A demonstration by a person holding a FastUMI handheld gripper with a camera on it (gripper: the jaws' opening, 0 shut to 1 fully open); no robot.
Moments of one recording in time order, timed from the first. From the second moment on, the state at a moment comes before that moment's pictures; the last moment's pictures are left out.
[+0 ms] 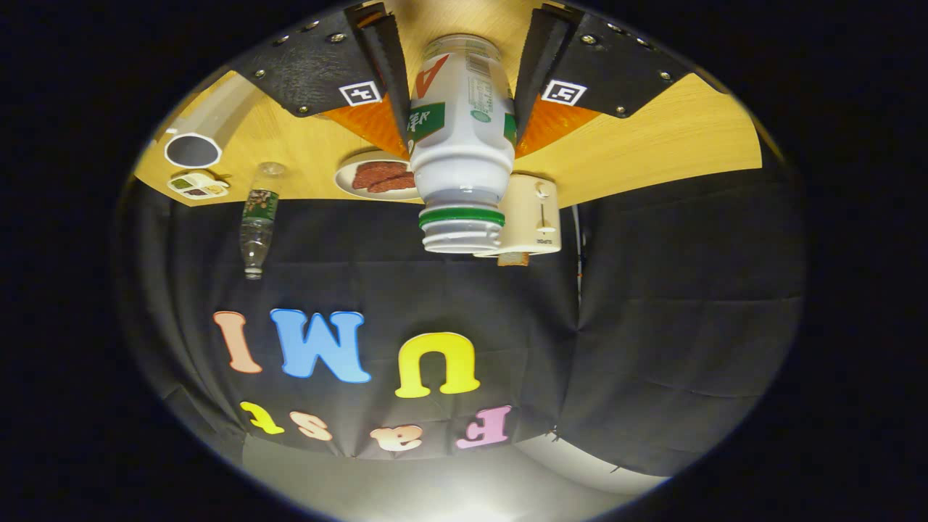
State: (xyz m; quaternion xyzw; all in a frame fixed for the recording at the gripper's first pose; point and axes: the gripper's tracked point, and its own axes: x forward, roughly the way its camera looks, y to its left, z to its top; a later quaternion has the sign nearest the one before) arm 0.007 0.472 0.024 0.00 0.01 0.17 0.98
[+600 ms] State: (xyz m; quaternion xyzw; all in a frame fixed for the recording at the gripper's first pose) arm 0.010 0.454 0.055 0.10 -0.01 0.14 0.99
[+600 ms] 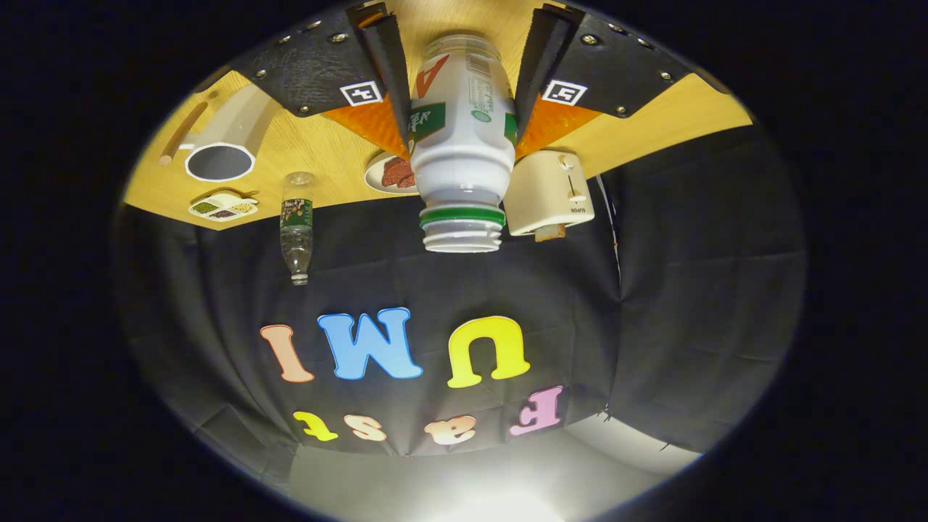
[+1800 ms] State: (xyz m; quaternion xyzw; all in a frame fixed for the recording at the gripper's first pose) arm 0.036 0.407 0.040 0.41 0.04 0.10 0.91
